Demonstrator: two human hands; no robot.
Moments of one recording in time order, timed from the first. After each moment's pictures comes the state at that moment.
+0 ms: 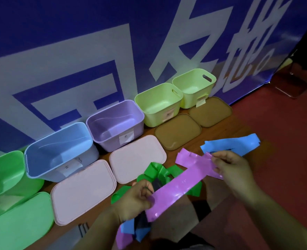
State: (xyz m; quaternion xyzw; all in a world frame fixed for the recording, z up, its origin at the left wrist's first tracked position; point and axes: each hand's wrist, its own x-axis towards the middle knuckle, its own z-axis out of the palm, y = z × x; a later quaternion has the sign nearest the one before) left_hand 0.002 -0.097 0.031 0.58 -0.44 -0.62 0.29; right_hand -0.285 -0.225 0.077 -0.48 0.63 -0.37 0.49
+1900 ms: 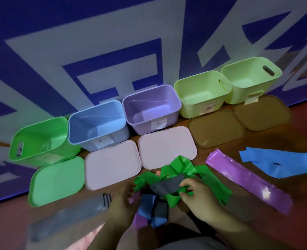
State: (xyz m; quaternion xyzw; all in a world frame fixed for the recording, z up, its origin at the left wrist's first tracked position) left_hand 0.032 -0.010 -0.009 0.86 -0.32 -0.29 0.27; right_hand -0.178 -0.174 -0.021 -0.77 0.45 -0.07 0.45
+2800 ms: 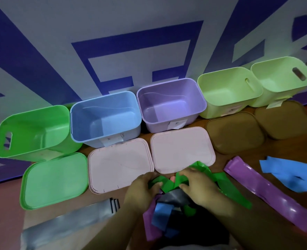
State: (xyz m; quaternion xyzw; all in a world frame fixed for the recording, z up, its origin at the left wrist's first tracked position) left_hand 0.091 -0.065 -0.038 0.81 -0.36 -0.38 0.26; right_hand -0.077 -0.214 -0.036 -0.86 0.40 0.12 0.30
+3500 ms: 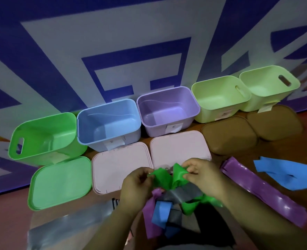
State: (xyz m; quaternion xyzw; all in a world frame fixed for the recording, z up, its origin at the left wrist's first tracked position) left_hand 0.078 -0.060 0.028 0.77 -0.23 -0.36 0.47; right_hand -0.094 -0.224 0.018 -0.76 0.43 -0.01 0.48
